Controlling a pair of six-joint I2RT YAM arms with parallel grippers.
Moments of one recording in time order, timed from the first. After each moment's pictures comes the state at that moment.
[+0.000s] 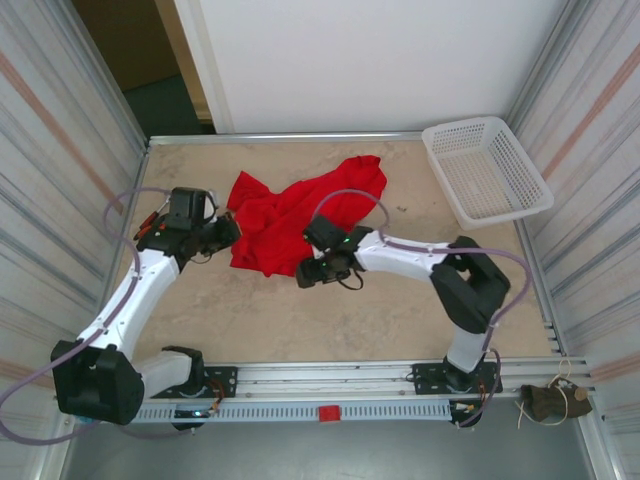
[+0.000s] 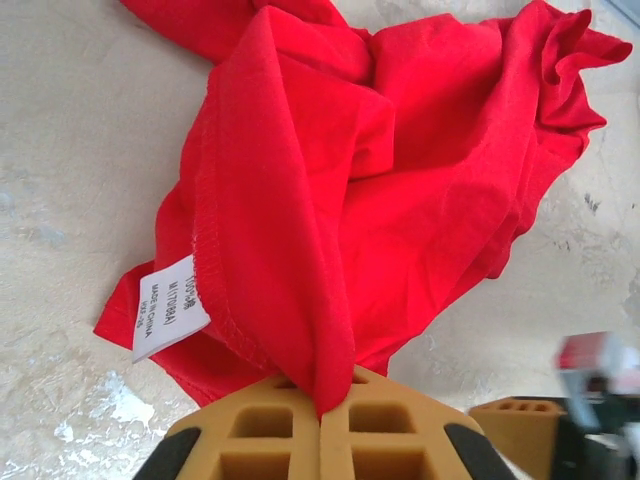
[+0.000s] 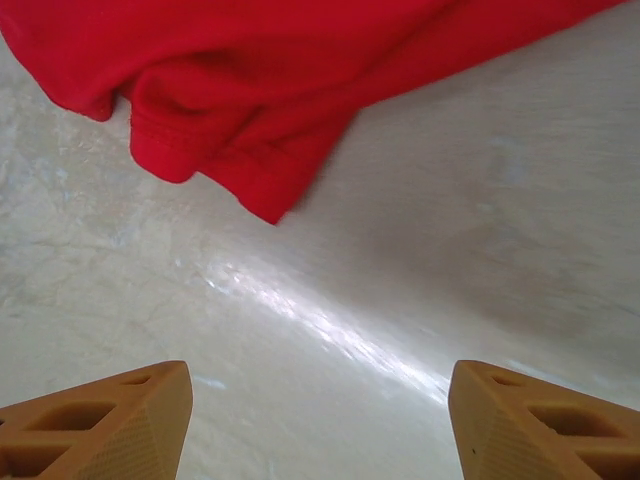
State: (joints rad) left arm -0.19 1.15 0.93 -0.63 0.22 -0.55; right arm 0.91 1.82 1.21 -0.53 -0.10 0.56
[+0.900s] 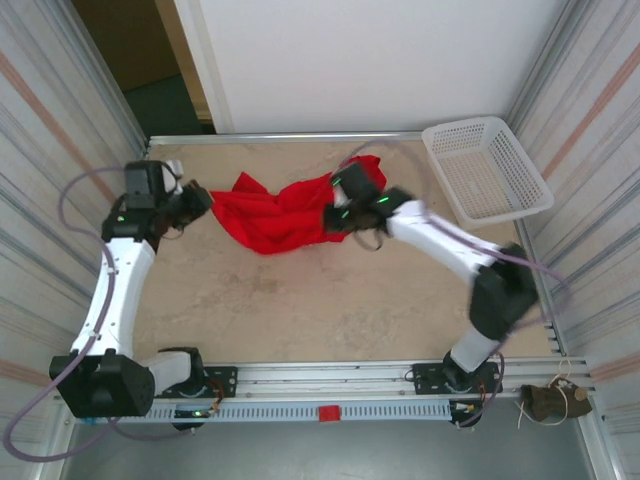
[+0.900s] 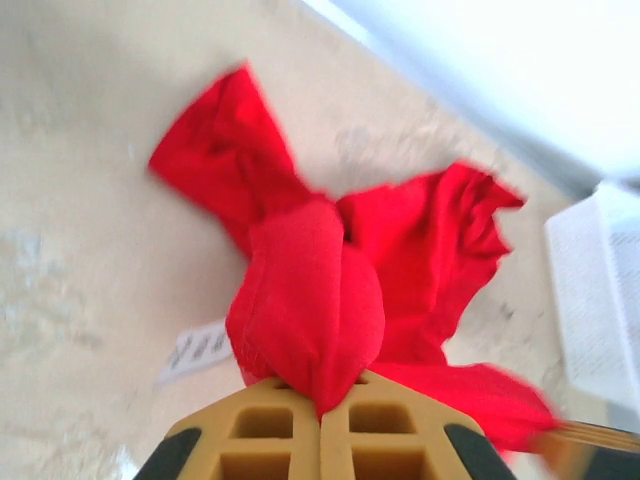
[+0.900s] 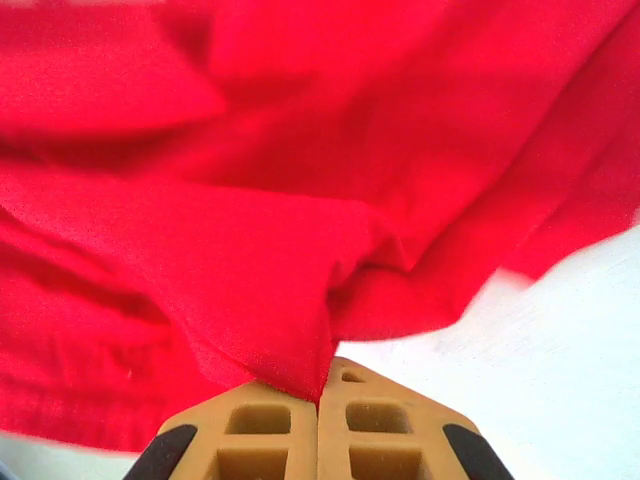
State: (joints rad) left arm 0.03 1.17 1.21 -0.71 0.34 -0.53; right arm 0.63 1.58 1.42 -0.62 -0.13 0.54
